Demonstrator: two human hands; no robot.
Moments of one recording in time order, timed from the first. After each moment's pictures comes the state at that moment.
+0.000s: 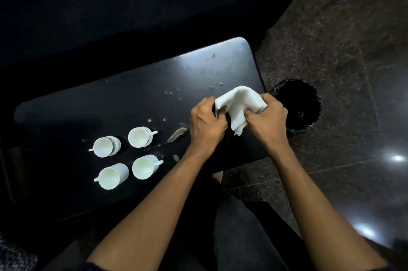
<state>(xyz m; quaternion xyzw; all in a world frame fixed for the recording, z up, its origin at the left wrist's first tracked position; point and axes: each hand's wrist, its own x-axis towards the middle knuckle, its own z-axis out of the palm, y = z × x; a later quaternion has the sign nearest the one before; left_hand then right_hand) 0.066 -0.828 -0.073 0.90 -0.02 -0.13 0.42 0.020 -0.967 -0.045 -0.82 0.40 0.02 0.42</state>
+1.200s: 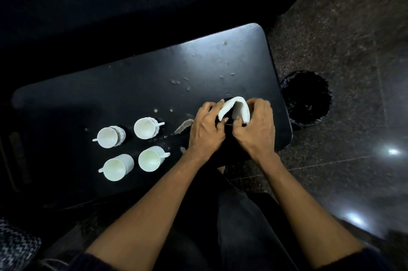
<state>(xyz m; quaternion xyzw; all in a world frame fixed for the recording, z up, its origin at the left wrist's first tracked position) 0.048 -0.780 -0.123 0.90 -0.12 -0.19 0.38 0.009 -0.909 -0.095 -0.90 0.31 0.03 0.31</state>
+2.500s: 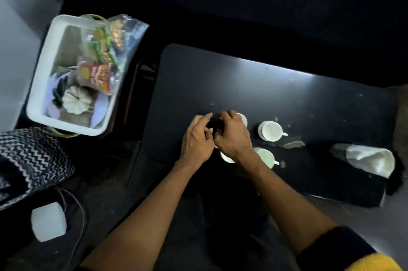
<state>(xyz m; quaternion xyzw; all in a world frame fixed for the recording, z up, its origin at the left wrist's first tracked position) 0.043 -0.351 -0.093 0.88 0.17 -0.12 0.42 0.089 -0.470 -0.063 -0.92 -0.04 0.27 0.30</state>
